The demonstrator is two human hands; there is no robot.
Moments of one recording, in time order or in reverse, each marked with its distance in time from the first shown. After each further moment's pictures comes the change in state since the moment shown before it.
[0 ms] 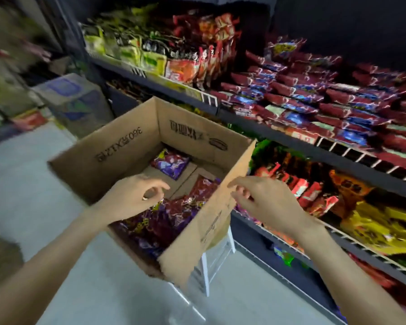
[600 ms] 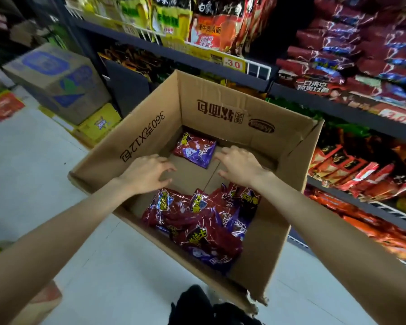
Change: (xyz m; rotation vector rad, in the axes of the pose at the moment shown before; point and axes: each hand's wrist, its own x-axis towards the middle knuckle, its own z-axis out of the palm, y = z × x) left_hand 0.069 -0.220 0.029 0.230 -0.251 0.166; right_hand 0.210 -0.060 0.172 -0.143 -0.302 0.123
